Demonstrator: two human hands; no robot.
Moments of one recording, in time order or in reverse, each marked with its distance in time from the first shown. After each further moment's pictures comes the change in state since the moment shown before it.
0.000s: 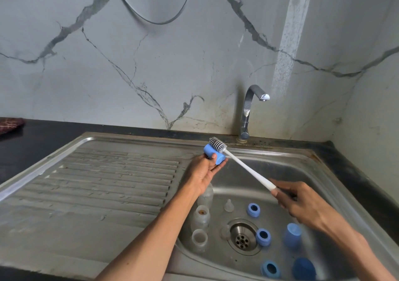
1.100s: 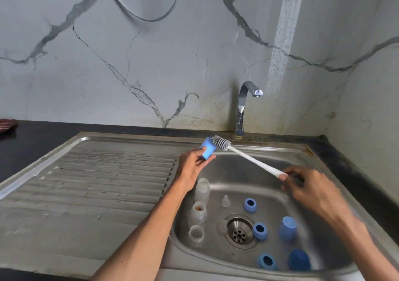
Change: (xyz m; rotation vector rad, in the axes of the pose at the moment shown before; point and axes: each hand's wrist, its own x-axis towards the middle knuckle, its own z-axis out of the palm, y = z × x) left_hand 0.005 0.009 -0.016 -0.006 0.055 0.089; right_hand -0.010 -0.004 -0.021 -0.261 0.240 0.225
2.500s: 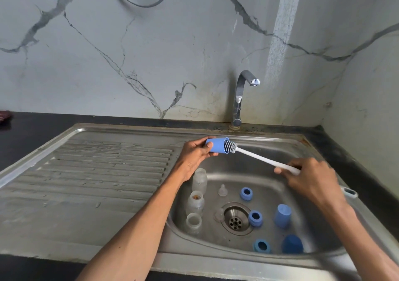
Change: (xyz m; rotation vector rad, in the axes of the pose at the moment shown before) left_hand -0.002 -0.008 0.000 0.414 -0.262 0.092; right_hand 0.001 0.005 0.004 -0.169 0.100 0.083
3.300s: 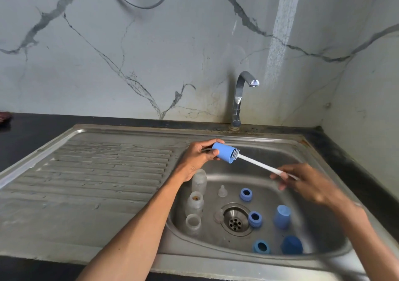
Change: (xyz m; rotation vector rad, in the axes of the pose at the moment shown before) left_hand -0.005 0.001 0.005 0.261 -0.161 0.080; right_hand 0.013 0.017 0.002 0.240 -0.424 -0.166
